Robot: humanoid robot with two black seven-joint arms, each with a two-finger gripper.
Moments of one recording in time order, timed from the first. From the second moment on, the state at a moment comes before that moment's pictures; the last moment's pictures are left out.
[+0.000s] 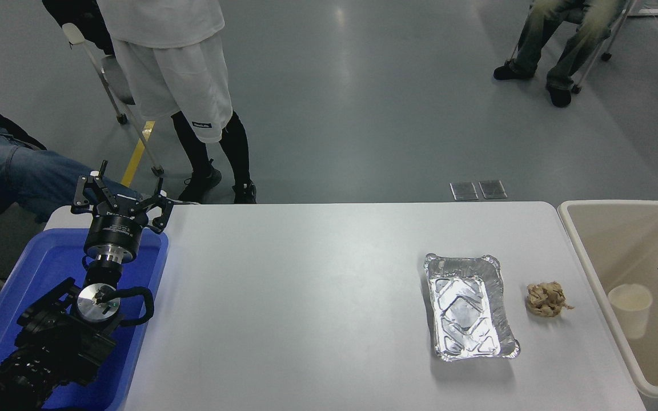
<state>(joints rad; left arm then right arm) -0.65 0.17 -0.93 -0.29 -0.23 -0.69 -0.38 0.68 -0.47 -0.28 0.20 -0.23 -0.16 -0.12</state>
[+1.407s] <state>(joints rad) -0.65 0.17 -0.93 -0.29 -0.23 -0.69 -0.38 1.36 -0.67 -0.96 0.92 -0.26 0.22 -0.12</state>
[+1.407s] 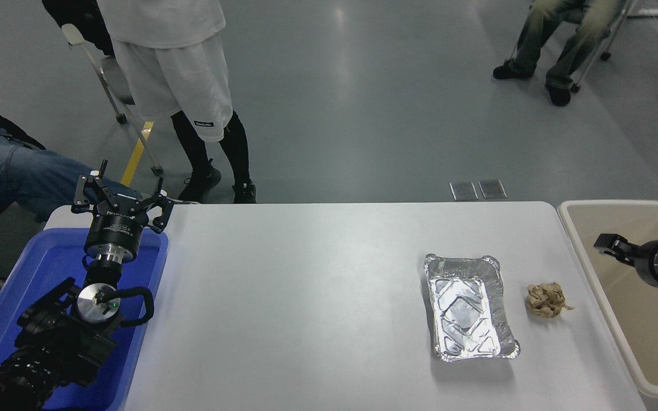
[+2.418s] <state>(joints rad) -0.65 0.17 -0.93 -0.29 -0.23 -0.69 -0.38 1.95 -0.40 -1.19 1.02 -0.37 0.78 -0.12</state>
